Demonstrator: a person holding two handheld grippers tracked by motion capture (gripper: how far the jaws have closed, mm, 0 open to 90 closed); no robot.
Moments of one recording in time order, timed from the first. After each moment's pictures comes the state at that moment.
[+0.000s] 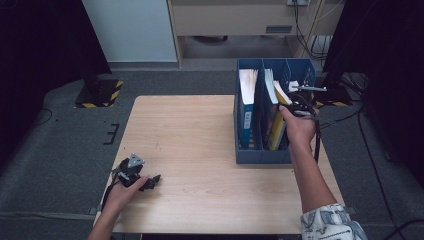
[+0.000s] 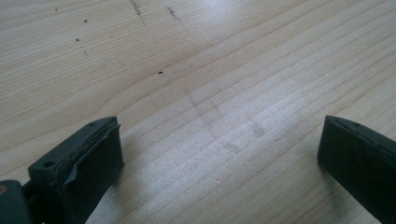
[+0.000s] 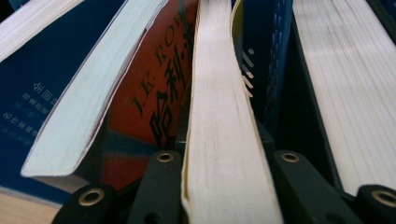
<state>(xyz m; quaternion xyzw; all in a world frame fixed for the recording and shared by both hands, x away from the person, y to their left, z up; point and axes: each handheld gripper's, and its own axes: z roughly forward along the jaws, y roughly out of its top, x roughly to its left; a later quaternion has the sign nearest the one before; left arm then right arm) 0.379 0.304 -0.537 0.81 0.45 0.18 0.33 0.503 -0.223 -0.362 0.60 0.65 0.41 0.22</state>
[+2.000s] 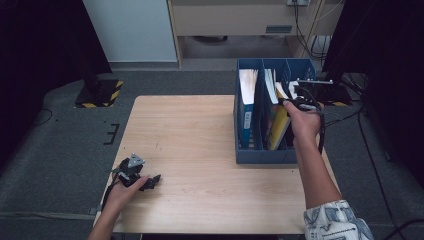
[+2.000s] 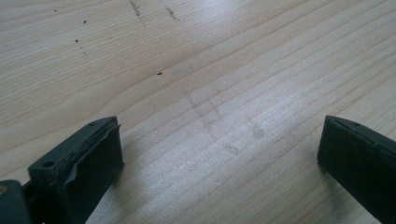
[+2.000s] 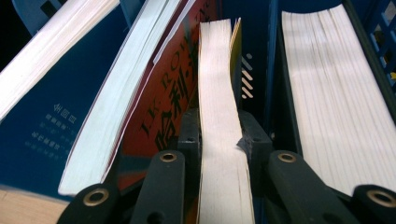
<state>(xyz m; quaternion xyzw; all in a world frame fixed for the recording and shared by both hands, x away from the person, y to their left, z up) 0.379 0.304 -0.537 0.81 0.45 0.19 0.33 0.508 -0.231 -0.342 0.61 0.65 0.41 0.20</state>
